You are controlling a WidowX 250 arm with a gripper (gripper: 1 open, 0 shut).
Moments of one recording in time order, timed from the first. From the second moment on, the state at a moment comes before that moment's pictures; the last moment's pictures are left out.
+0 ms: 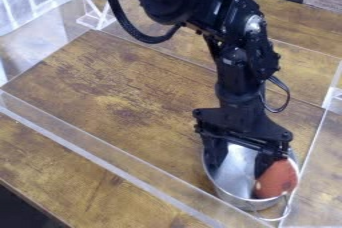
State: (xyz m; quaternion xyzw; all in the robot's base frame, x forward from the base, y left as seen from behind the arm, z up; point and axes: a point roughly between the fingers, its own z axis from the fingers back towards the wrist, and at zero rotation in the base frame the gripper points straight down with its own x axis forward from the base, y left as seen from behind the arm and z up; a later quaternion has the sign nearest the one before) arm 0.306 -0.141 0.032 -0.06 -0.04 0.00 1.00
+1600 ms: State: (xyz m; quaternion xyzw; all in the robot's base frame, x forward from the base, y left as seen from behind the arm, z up) arm 0.306 -0.111 0.031 -0.05 -0.05 0.03 1.00
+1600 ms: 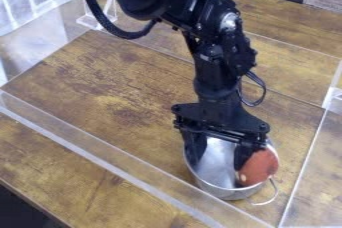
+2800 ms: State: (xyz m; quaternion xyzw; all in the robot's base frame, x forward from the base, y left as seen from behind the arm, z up) arm 0.298 -0.123 0.056 -0.02 0.03 0.02 1.00
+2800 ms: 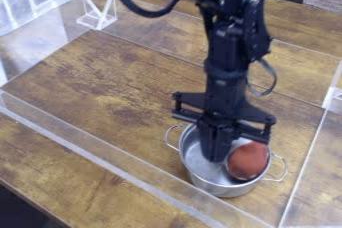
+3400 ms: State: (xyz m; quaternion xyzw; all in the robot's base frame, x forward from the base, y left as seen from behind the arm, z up) arm 0.309 -0.149 0.060 -0.03 0.03 -0.02 1.00
